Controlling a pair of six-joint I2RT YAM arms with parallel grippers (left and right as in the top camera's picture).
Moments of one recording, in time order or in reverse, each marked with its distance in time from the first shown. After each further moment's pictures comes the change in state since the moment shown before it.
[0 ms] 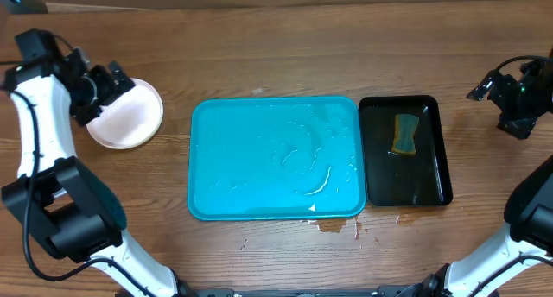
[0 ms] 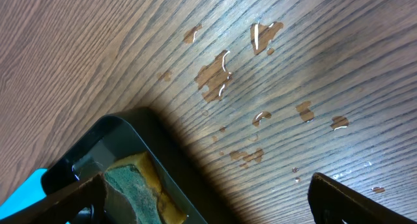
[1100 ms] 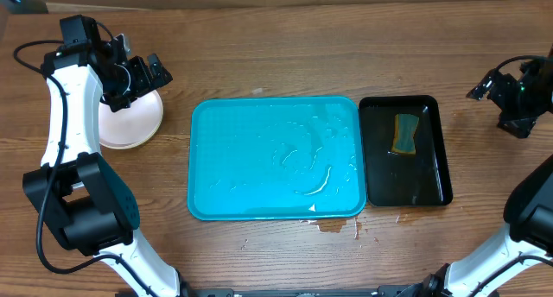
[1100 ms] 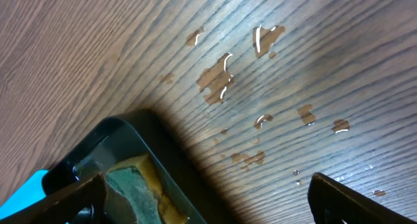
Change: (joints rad) left arm -0.135 0.000 0.000 0.000 0.038 0.032; right arm 0.011 -0.006 0.000 0.009 0.001 0.000
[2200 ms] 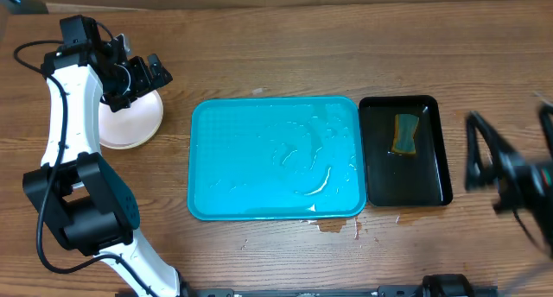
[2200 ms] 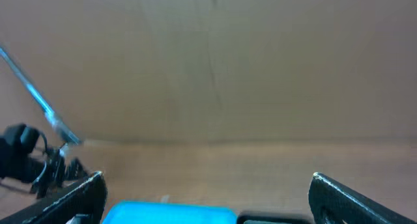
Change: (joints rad) left arm 0.000 0.000 0.000 0.000 0.000 0.000; right arm 0.514 -1.243 -0.093 0.156 0.121 -0.061
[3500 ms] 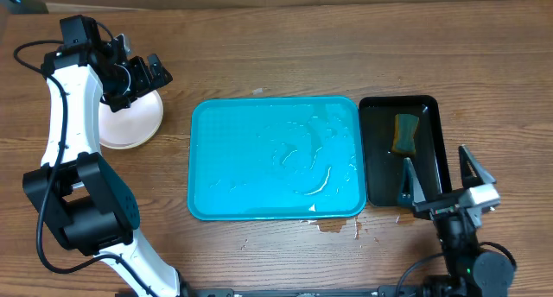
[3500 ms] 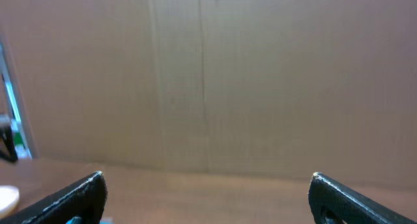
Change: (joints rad) left arm 0.000 0.000 -0.001 0.000 0.000 0.000; right arm -0.021 -0.719 -1.502 1.128 -0.019 -0.066
